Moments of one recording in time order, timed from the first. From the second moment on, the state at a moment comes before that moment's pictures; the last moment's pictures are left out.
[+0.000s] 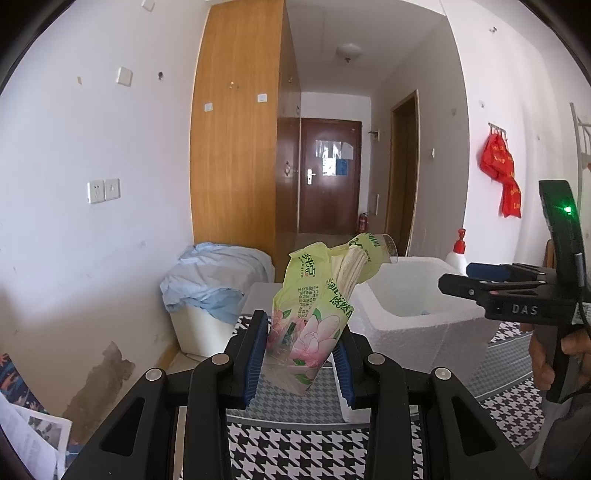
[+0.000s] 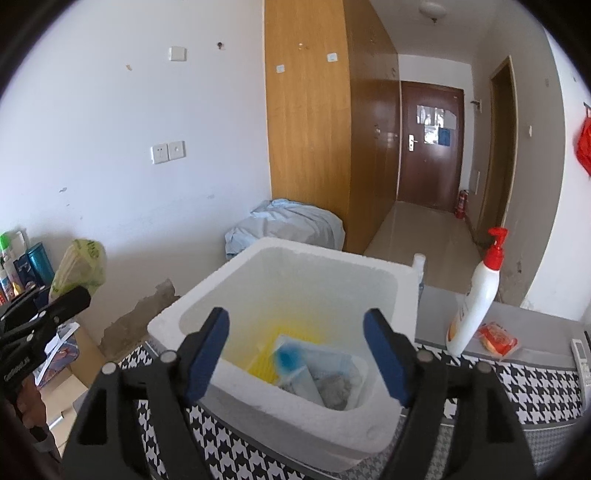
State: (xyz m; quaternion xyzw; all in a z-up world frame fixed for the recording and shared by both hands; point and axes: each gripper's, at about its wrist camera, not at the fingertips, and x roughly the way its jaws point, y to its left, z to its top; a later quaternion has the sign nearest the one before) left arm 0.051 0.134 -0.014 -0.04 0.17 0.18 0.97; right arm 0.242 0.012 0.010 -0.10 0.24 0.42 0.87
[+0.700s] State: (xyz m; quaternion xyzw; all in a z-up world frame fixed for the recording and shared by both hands) left arm 0.054 0.133 -0.010 -0.04 0.16 0.18 0.97; right arm 0.237 -0.002 0.015 -0.09 0.24 0.40 0.88
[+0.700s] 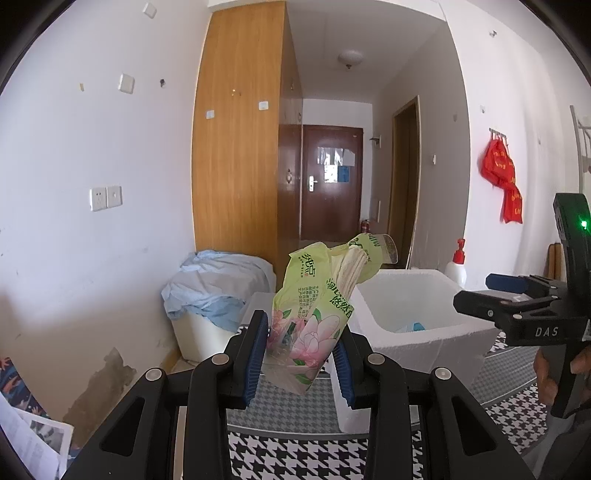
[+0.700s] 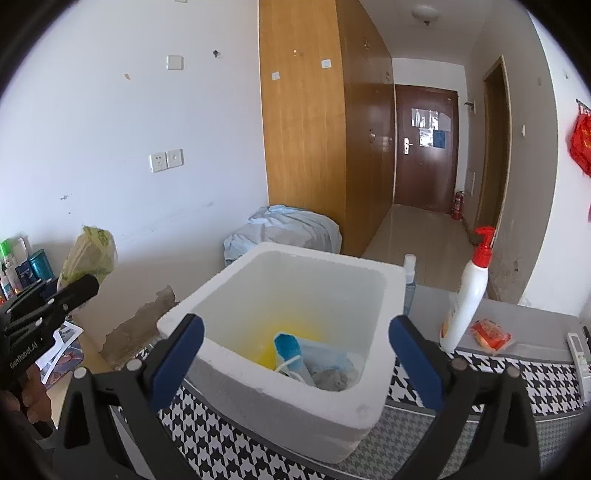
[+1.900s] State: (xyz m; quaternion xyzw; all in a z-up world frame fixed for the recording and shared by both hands) left arm 0.113 0.094 0.010 -0.03 0.17 0.11 0.98; right arm 0.238 -0.084 0.019 -0.06 0.22 0.36 0.90
